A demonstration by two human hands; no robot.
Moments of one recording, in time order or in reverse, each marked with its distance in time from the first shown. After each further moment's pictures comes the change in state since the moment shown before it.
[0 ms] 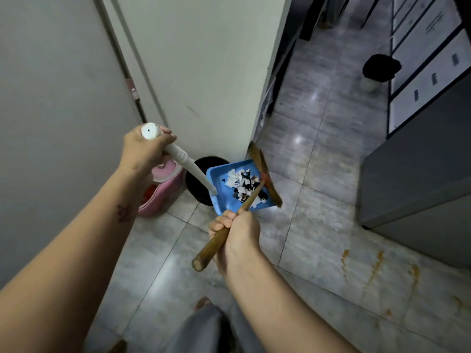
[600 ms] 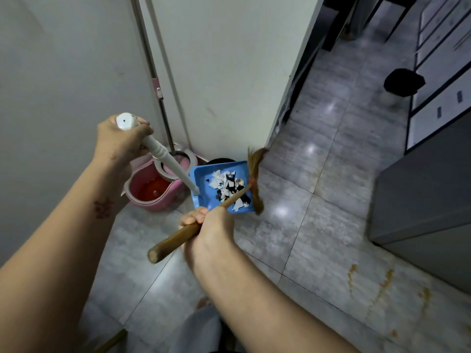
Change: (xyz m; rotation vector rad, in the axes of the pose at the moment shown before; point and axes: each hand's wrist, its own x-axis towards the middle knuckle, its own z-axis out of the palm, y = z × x) left_hand -0.004 0.019 -0.066 0.040 0.202 0.026; right_hand -0.020 0.049 0.037 0.010 -0.053 0.181
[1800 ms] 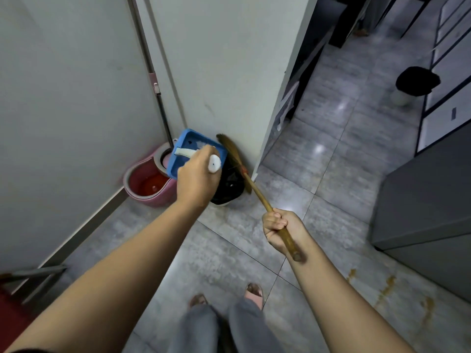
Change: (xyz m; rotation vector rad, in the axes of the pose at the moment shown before) left_hand -0.086 -0.069 0.133 0.623 -0.047 0.506; right_hand 0.070 -0.186 -0.118 -0.019 -0.156 0.053
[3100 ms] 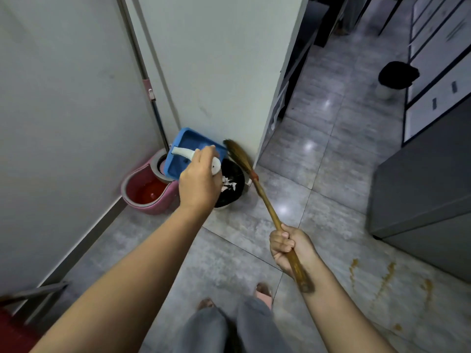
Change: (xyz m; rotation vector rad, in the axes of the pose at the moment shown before) left_hand -0.006 -0.017 -0.015 0.041 0.055 0.178; right_hand -0.027 0.049 -0.024 -0.003 0.051 -0.104
